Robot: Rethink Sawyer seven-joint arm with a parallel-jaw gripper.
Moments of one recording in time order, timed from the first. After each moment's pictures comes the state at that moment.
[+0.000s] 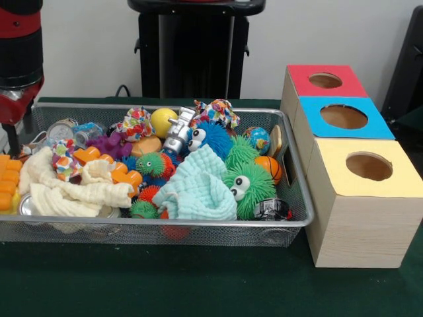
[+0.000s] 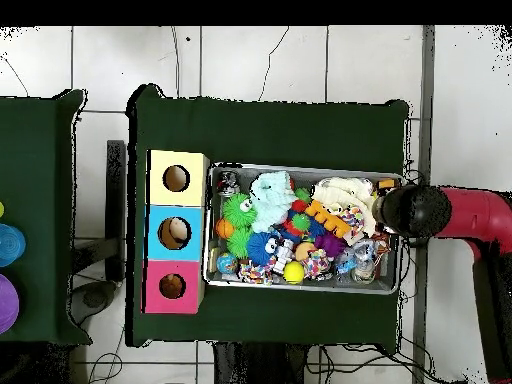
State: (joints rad) arm -0.95 -0.58 0.61 1.42 -0.79 0.98 0.15
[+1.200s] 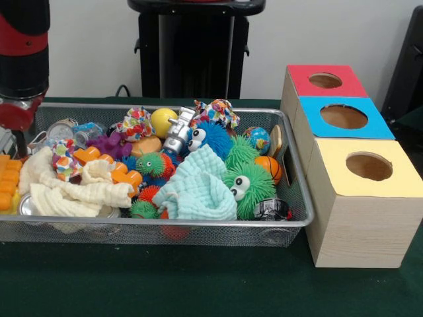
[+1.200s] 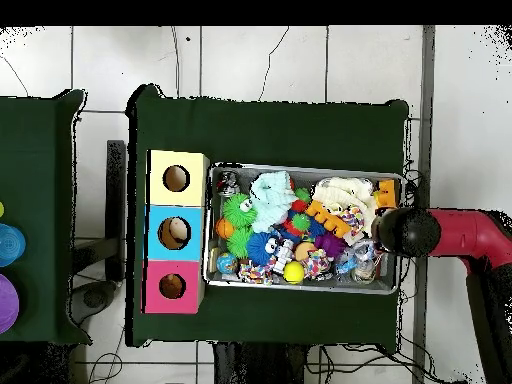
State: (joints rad) arm -0.99 -0.54 0.59 1.49 -0.88 0.92 0.15
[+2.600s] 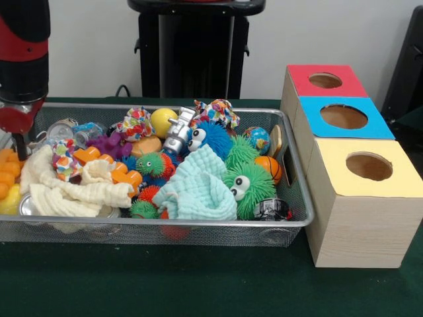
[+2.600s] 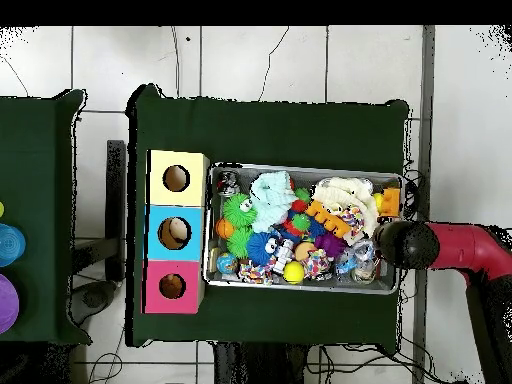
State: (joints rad) arm -1.00 -0.53 0.54 1.53 -0.89 0.82 0.15
